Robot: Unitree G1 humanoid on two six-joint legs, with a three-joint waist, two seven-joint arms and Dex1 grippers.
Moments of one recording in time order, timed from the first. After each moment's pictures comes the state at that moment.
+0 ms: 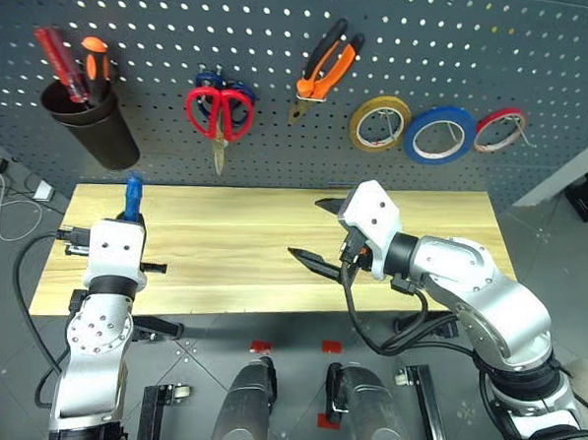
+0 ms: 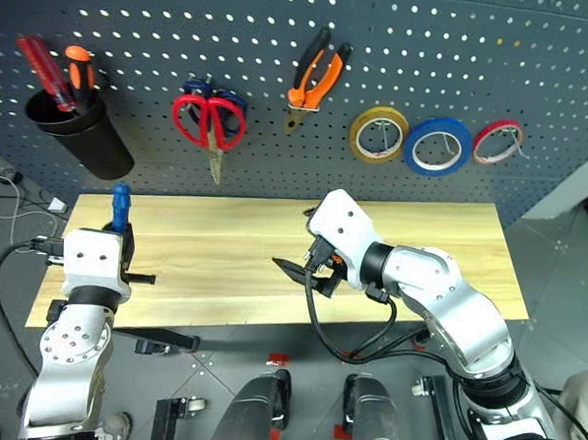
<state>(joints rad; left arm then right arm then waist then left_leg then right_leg) 0.00 0.38 0.30 -0.32 0.08 0.14 0.02 -0.56 -0.37 0.23 -0.63 0.36 0.87 0.52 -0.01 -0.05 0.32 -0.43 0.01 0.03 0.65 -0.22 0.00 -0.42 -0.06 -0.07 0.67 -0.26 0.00</state>
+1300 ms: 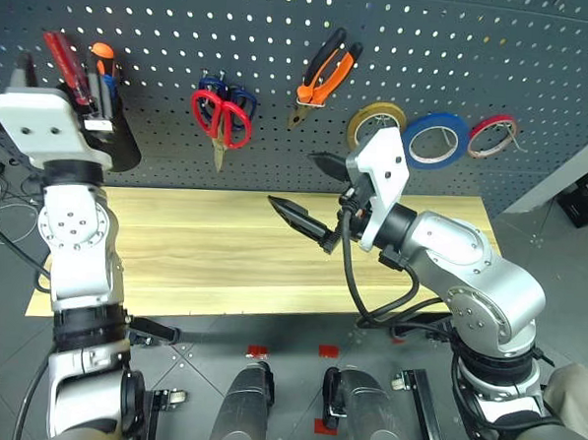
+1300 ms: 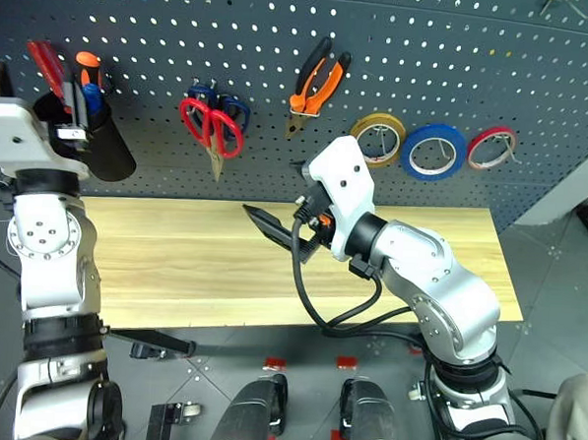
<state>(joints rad) -0.44 0.48 0.33 -0.06 -0.08 -0.09 -0.01 -0.60 -0.26 0.16 -0.63 0.45 0.90 0.39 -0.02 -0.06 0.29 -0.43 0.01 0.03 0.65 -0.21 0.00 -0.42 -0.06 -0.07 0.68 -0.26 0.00</state>
